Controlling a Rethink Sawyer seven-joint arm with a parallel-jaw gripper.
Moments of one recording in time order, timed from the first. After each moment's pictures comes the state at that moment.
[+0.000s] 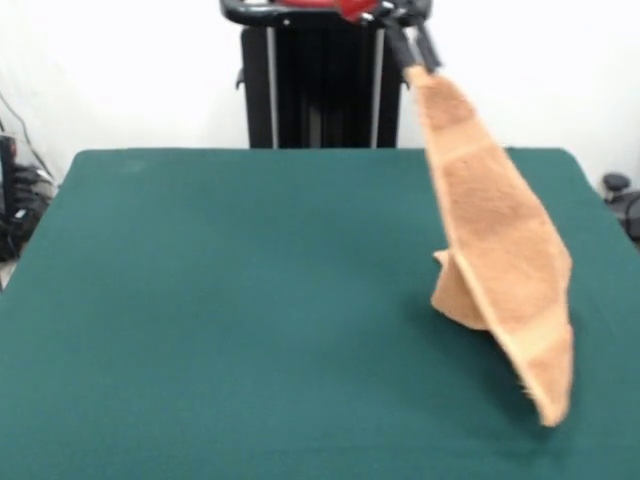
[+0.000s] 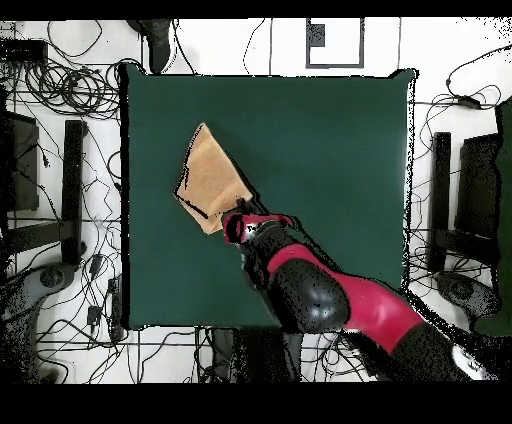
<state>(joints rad) -1.05 -0.93 1.05 2.42 0.14 -0.06 1.57</state>
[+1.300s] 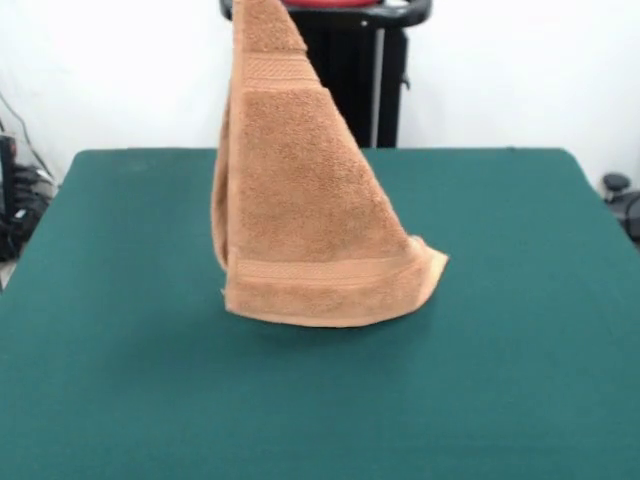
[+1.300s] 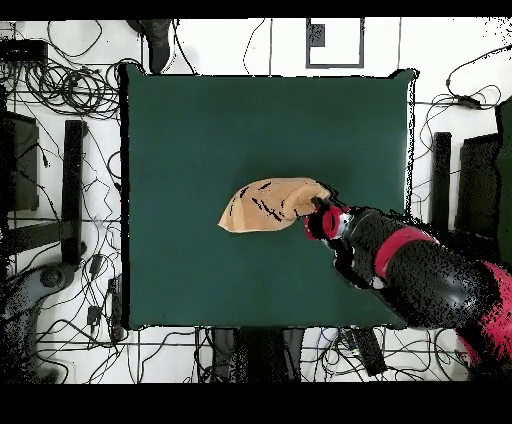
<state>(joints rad) -1.30 -1.04 1.17 2.15 0.08 0.53 1.57</state>
